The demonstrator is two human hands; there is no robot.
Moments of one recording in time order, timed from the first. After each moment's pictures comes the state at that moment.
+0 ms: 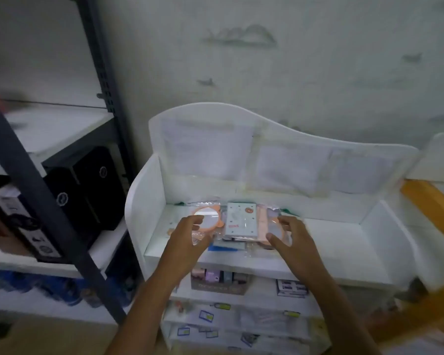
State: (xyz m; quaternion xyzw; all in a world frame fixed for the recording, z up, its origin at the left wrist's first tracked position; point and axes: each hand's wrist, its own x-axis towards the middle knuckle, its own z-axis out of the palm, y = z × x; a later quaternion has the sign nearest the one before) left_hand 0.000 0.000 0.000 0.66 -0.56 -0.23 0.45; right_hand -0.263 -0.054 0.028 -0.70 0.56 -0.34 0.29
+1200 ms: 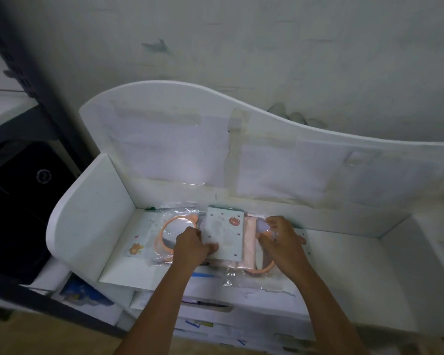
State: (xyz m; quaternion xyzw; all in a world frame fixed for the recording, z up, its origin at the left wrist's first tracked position) left_hand -0.053 -0.181 -0.072 0.82 -0.39 -0.35 0.24; right_hand -0.279 -0.226 -0.040 -0.67 0.58 -0.26 0.38
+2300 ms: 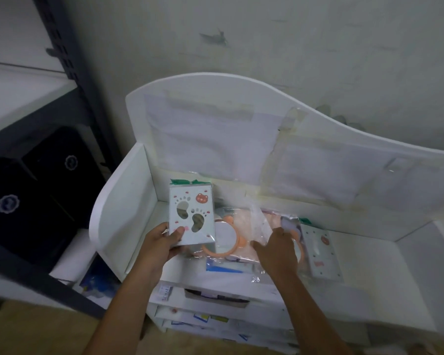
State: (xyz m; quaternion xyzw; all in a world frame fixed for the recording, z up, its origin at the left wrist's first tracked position) left_hand 0.063 -0.105 -0.051 0.62 -0.18 -0.51 0.57; right_hand -0.176 -0.196 -0.073 -0.64 0.73 -0.10 0.20
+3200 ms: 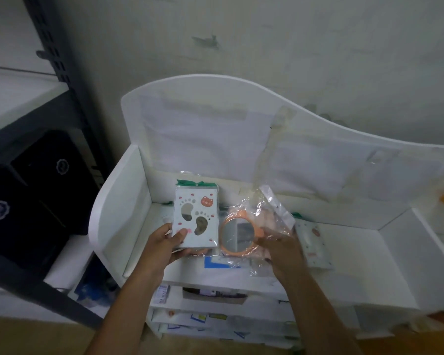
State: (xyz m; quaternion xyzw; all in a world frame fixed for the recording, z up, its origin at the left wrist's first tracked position) left_hand 0.059 -0.096 -0.044 0.60 -0.23 -0.53 0.55; right_hand -0.196 -0.172 -0.061 -0.38 0.58 -0.41 0.59
